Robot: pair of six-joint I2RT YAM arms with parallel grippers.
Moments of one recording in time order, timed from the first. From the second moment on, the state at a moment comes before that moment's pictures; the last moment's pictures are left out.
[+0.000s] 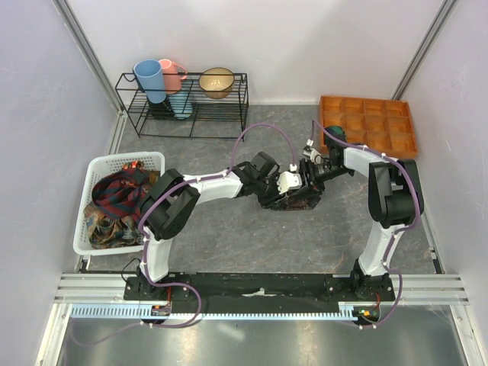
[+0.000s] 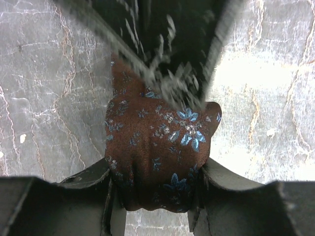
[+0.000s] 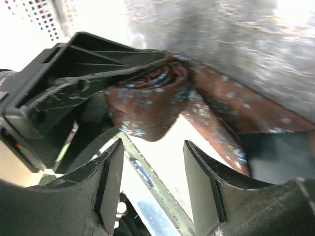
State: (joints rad) left arm -0.81 2.00 1.28 -0.18 0.39 0.51; right arm 0.12 1.91 1.20 -0.73 -0.92 0.08
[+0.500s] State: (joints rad) left arm -0.81 2.00 1.30 -0.22 0.37 0.53; right arm 0.19 1.95 1.20 -0.65 -0.92 0.13
